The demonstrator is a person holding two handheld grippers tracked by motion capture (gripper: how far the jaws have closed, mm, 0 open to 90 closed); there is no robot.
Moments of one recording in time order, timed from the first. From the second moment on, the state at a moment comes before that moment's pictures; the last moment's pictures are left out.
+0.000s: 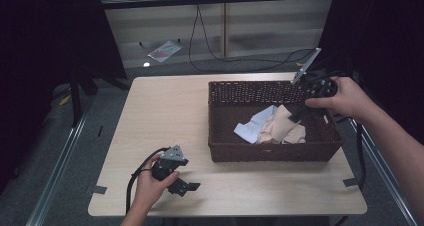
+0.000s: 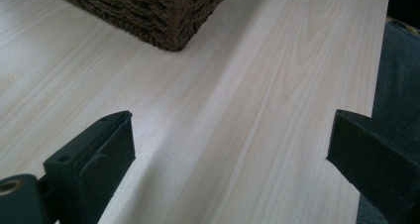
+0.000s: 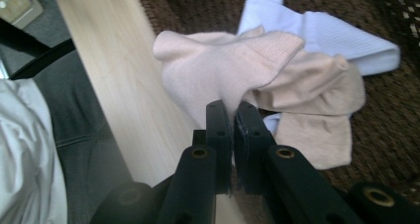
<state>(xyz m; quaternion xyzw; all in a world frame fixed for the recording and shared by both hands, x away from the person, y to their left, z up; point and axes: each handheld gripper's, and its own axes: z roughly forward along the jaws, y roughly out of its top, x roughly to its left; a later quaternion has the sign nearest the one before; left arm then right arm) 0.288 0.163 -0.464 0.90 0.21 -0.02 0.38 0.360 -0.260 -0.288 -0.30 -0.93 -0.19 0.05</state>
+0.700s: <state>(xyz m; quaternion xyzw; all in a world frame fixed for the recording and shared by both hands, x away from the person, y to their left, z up) 0.288 0.162 -0.464 0.90 0.21 -0.02 0.38 0.332 -0.248 -0.283 -0.25 -0.95 -0.20 0.06</state>
